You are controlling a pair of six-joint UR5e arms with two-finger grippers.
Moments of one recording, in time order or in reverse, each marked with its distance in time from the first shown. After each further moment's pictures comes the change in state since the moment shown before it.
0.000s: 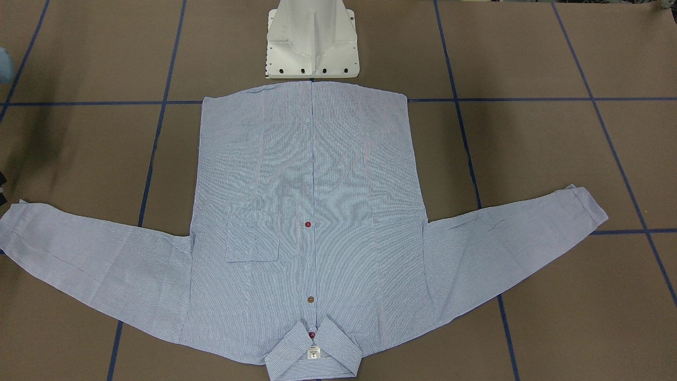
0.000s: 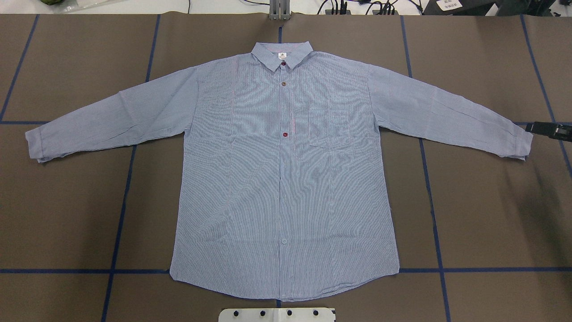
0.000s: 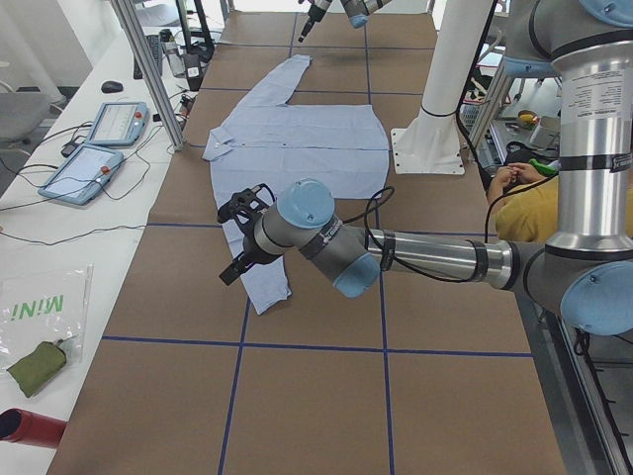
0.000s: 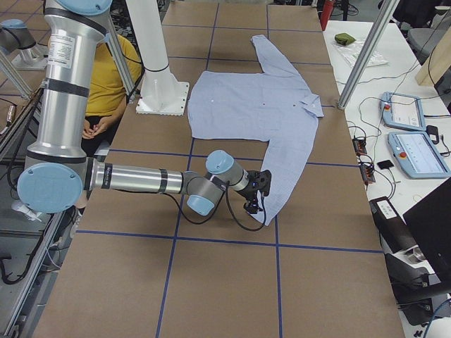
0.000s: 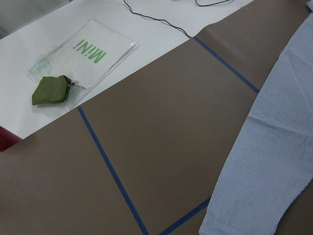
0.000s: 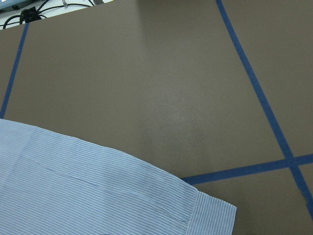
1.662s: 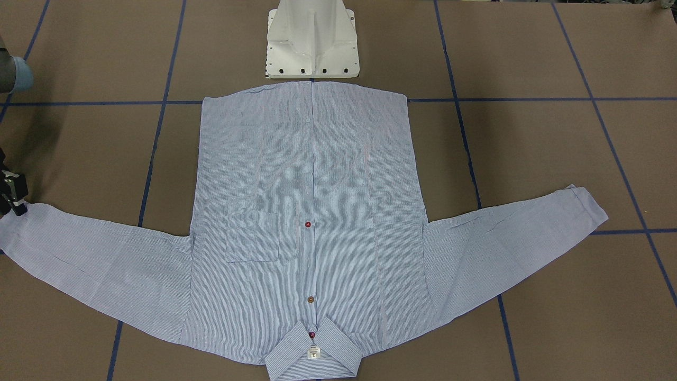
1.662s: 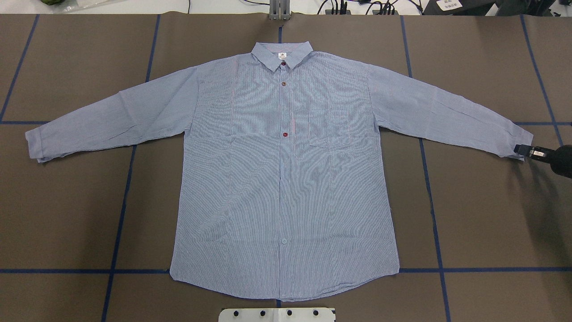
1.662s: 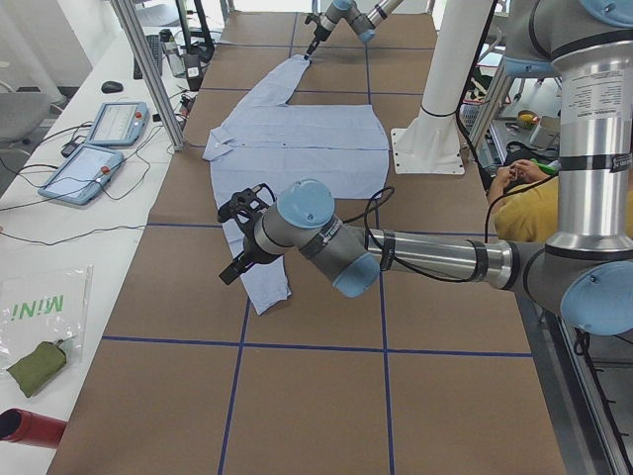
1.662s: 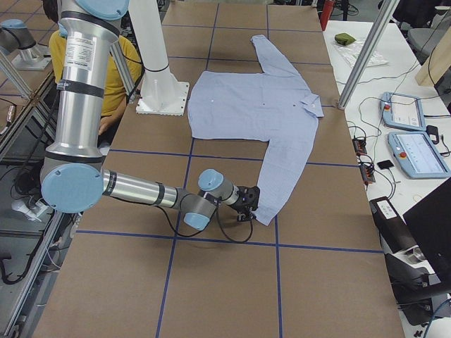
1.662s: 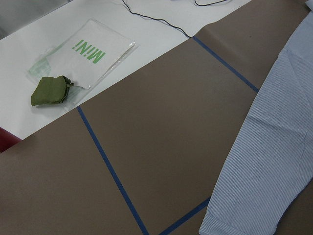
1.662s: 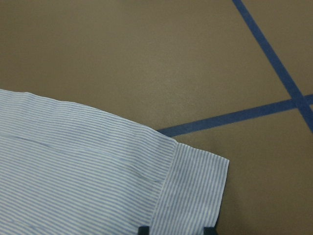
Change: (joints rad) left arm 0.000 0.000 0.000 0.000 0.000 0.004; right arm -0.144 0.021 -0.168 0.163 -0.139 0.102
